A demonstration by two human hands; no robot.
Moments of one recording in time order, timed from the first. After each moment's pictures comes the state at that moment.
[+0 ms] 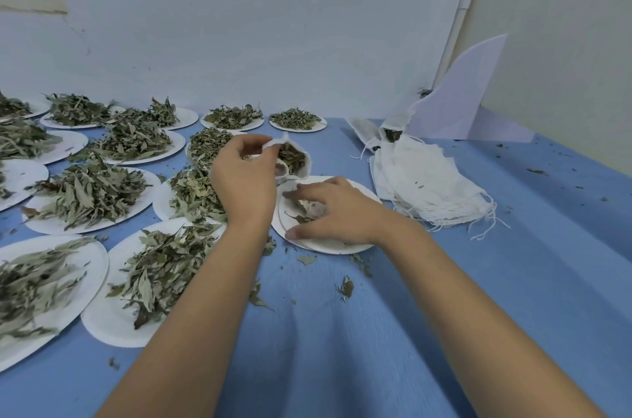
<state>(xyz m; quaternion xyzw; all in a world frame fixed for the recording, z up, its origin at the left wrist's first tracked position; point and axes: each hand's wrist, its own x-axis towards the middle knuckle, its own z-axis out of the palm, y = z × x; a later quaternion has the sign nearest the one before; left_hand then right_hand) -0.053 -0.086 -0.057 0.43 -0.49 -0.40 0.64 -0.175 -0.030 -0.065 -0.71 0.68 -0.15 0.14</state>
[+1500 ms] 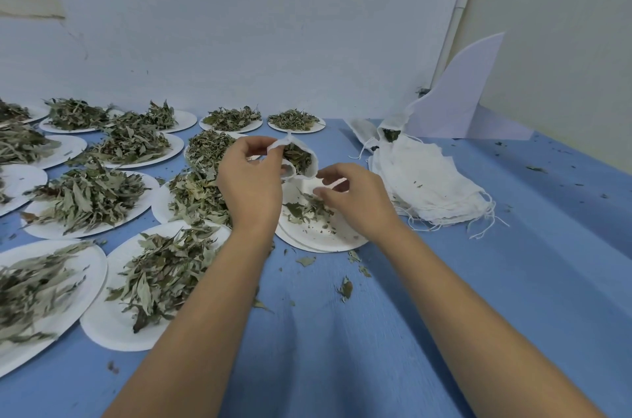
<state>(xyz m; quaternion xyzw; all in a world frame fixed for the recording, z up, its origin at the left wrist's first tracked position) -0.058 -0.080 -0.058 0.42 -0.51 -0.41 0.63 -0.192 -0.037 -0.079 -0.59 0.69 -0.41 0.08</state>
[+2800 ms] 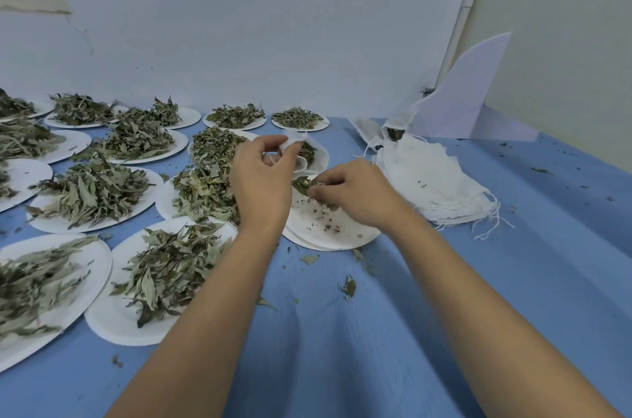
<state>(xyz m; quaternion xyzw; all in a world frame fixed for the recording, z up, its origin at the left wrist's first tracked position) -0.059 -0.077 -0.059 0.41 -0.57 -0.38 0.60 -0.178 -0.027 -0.048 -0.62 0.70 -0.34 0.14</state>
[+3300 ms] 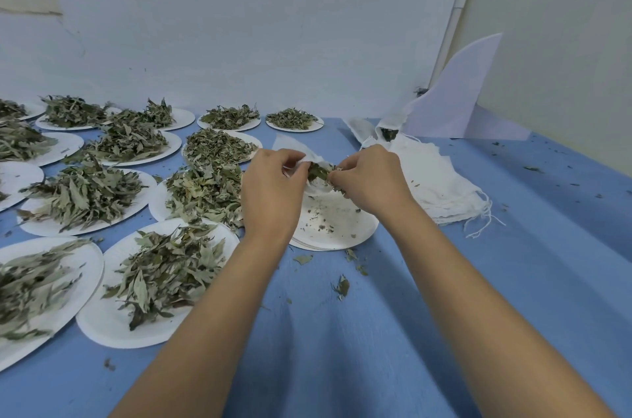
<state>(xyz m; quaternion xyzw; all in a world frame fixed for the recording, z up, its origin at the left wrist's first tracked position) -0.067 -0.073 -0.071 0.43 -0.70 -0.23 0.53 -0.183 -0.025 -0.036 -0.50 0.78 -0.37 0.08</state>
